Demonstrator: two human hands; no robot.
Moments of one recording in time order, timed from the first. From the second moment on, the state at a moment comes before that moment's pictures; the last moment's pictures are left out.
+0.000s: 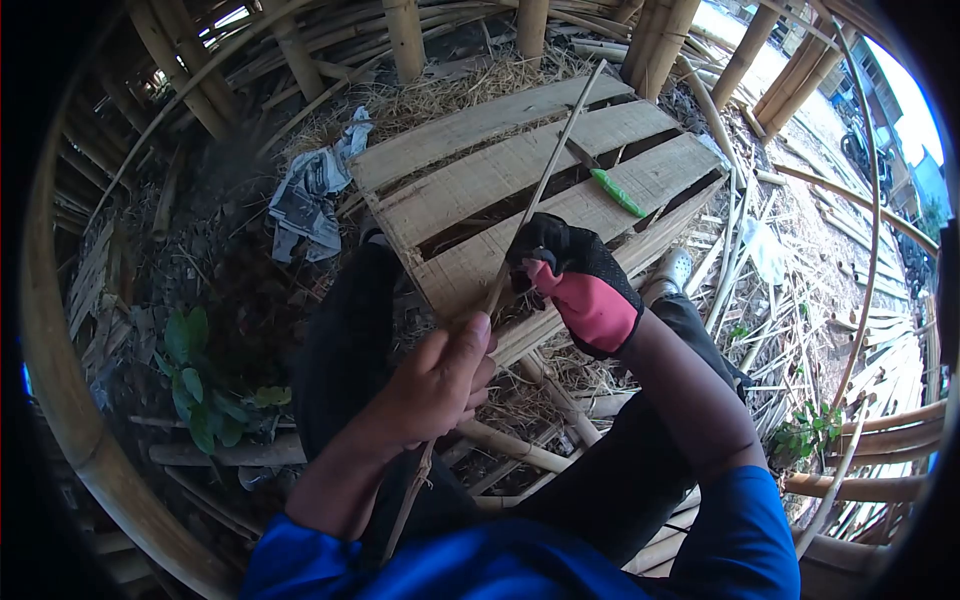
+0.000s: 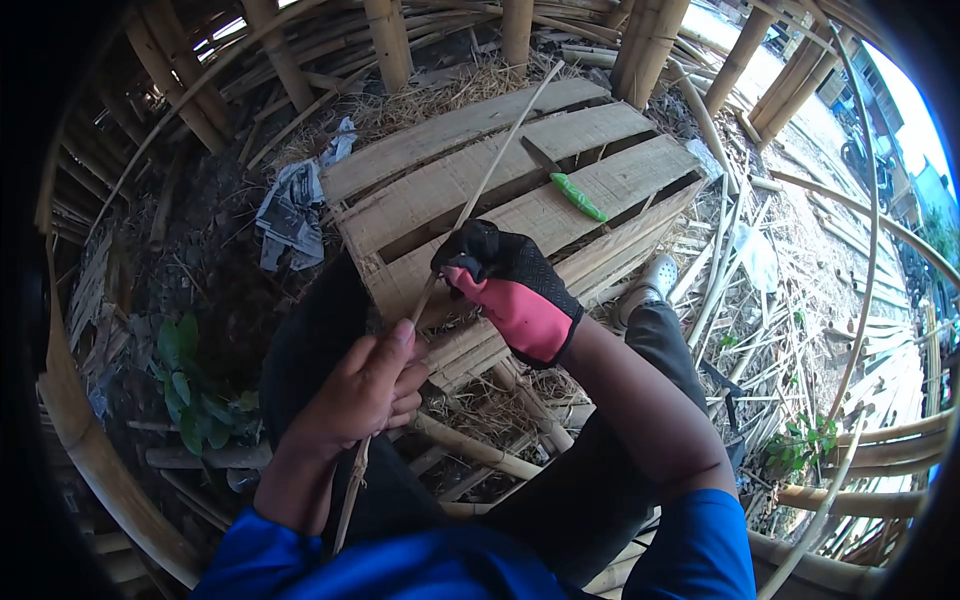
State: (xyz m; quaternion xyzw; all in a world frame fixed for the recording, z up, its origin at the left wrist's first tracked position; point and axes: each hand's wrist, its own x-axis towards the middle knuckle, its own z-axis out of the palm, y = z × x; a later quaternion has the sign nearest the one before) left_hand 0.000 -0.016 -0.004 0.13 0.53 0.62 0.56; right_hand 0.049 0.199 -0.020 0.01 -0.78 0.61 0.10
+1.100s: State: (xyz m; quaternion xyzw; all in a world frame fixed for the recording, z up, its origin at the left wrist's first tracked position) left_hand -0.041 0.042 0.003 0.10 0.62 0.69 0.35; right_hand 0.050 0.156 -0.004 0.17 -0.89 0.31 0.30
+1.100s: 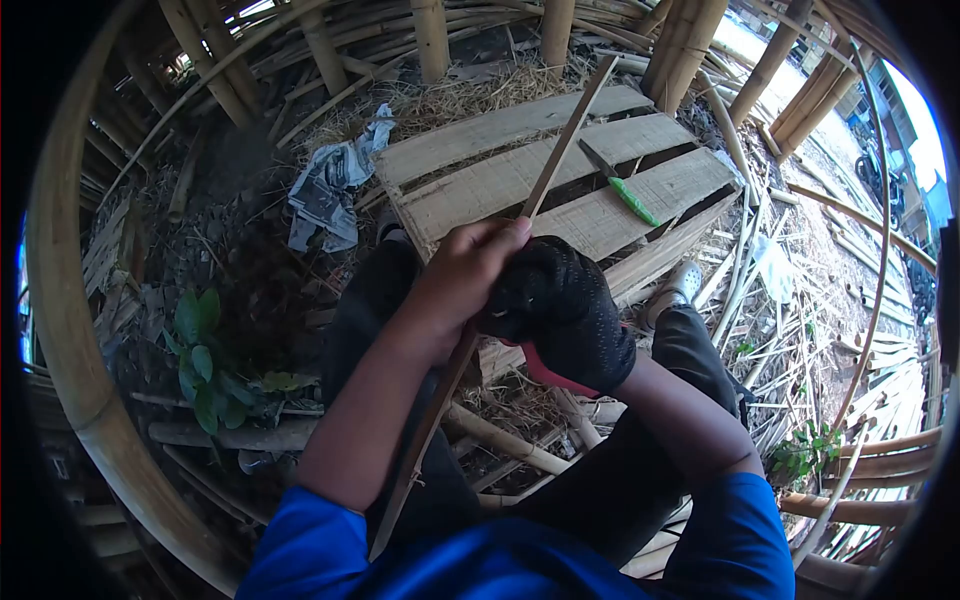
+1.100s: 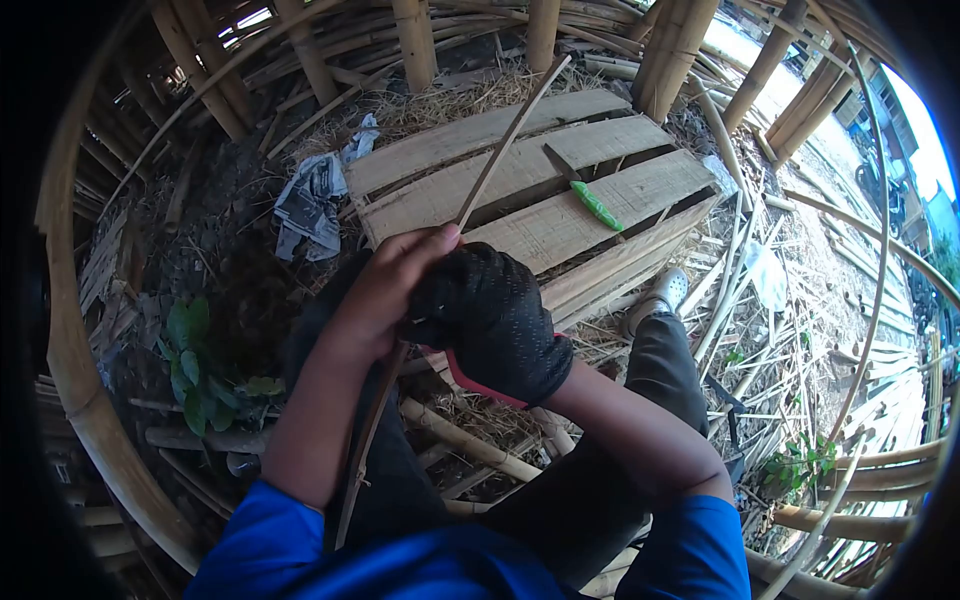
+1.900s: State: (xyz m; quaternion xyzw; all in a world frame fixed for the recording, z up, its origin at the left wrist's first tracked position) left_hand -0.062 0.022 -0.014 0.20 0.60 0.71 0.32; right_hand 0.057 0.167 0.021 -0.17 -0.71 0.68 -0.12
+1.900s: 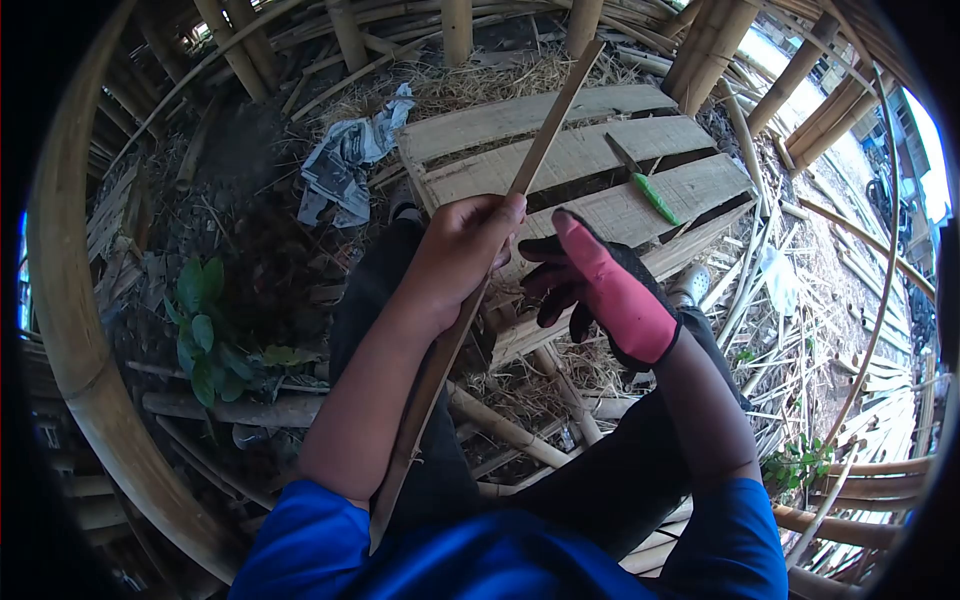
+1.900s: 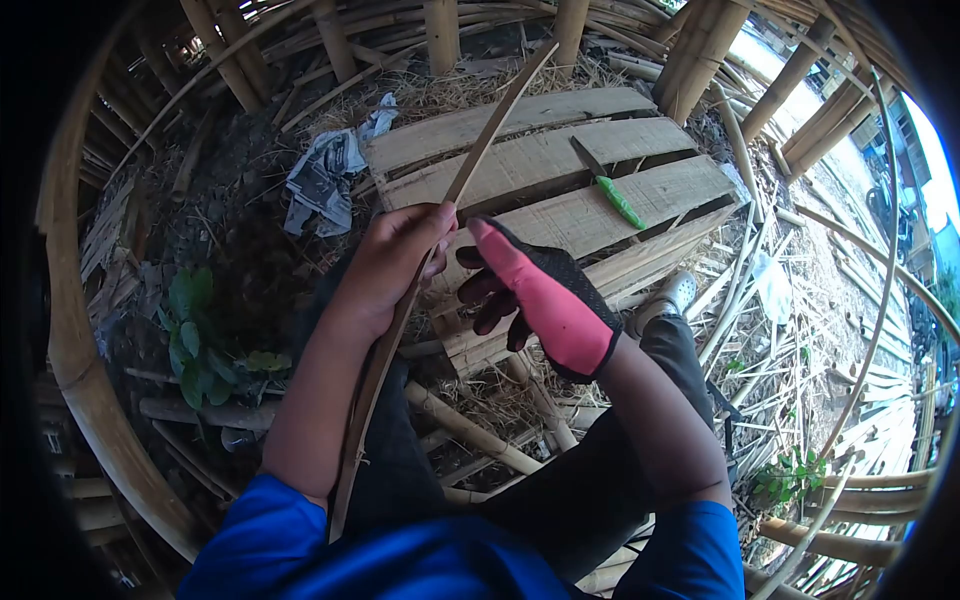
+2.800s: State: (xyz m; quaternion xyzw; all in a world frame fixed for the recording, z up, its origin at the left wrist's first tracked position) left_hand -0.082 0.033 -0.013 0.18 0.67 0.69 0.21; right_hand 0.077 0.123 -0.027 0.46 -0.88 0.13 0.06
